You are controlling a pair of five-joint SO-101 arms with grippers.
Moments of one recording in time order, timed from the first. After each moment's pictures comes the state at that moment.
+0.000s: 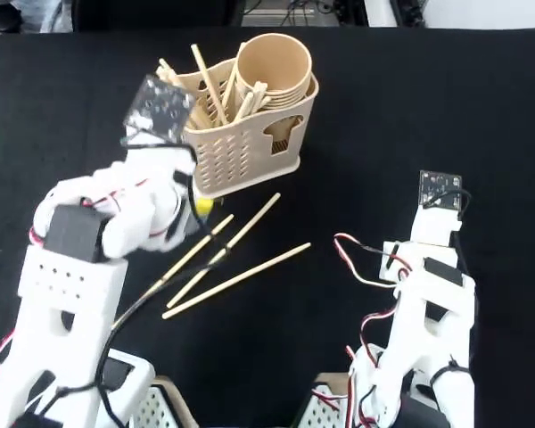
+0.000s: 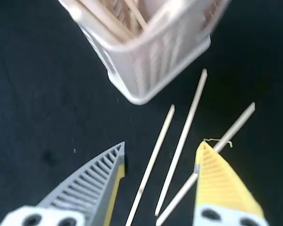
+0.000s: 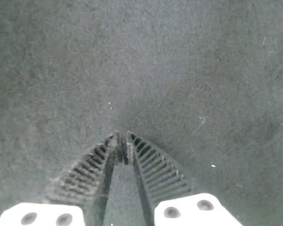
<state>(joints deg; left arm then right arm) 10.5 -40.5 18.0 83.0 -9.5 25.5 -34.4 71.5 35.2 13.8</state>
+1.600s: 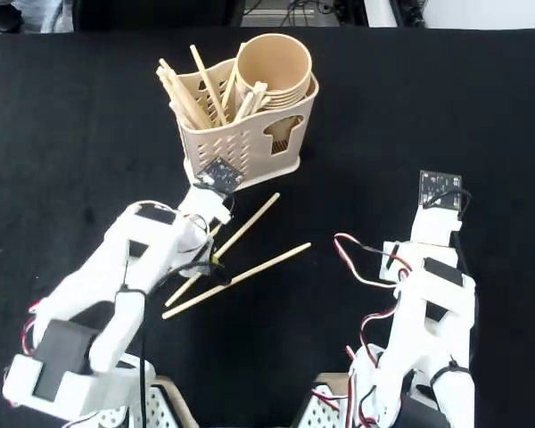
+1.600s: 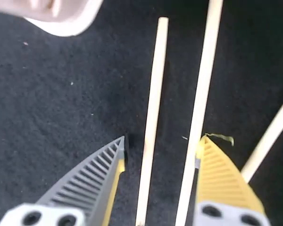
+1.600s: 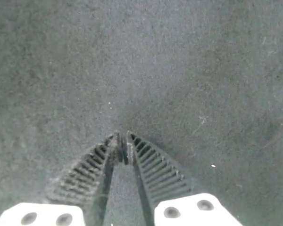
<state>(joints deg) 10.6 -9.3 48.2 43.5 -23.8 25.5 -34.4 71.5 35.2 13.8</state>
